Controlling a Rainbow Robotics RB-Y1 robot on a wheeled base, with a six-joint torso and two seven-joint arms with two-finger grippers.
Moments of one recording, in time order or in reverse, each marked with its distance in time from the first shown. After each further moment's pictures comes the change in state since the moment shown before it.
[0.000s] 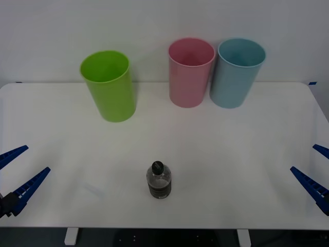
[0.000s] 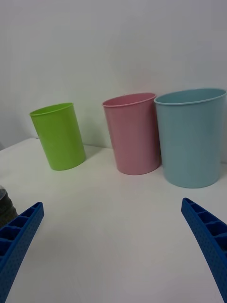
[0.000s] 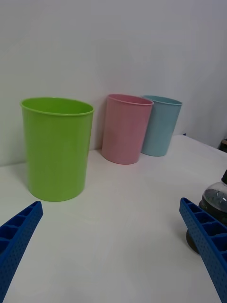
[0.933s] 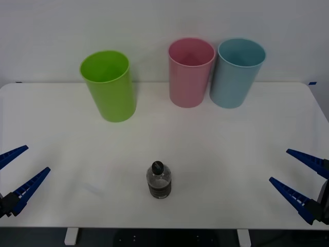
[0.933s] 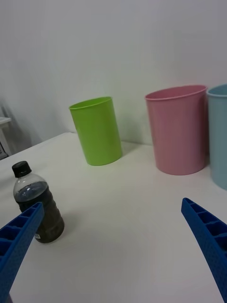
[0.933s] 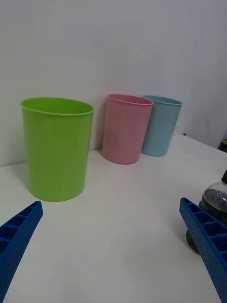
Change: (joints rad) right arm -0.010 -0.034 0.120 -0.012 -0.007 -0.058 0.016; left arm 0.000 0.000 0.000 0.000 0.000 0.000 0.000
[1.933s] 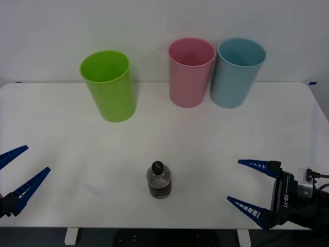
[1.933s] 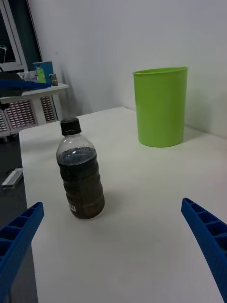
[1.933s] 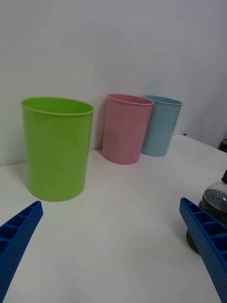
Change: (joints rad) right arm -0.182 -0.057 0.284 0.190 0.068 -0.052 0.233; left arm 0.000 0.000 0.000 0.000 0.000 0.000 0.000
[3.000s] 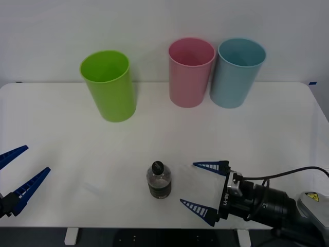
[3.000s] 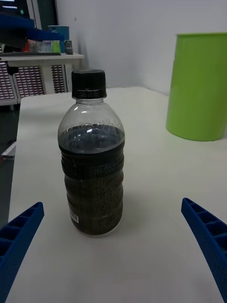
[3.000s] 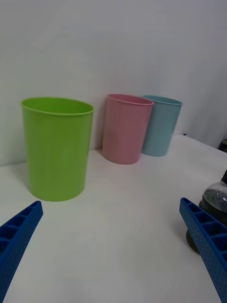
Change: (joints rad) right arm -0.149 0.010 0.405 0.053 0.011 0.347 0.207; left arm 0.000 0.000 0.000 0.000 0.000 0.000 0.000
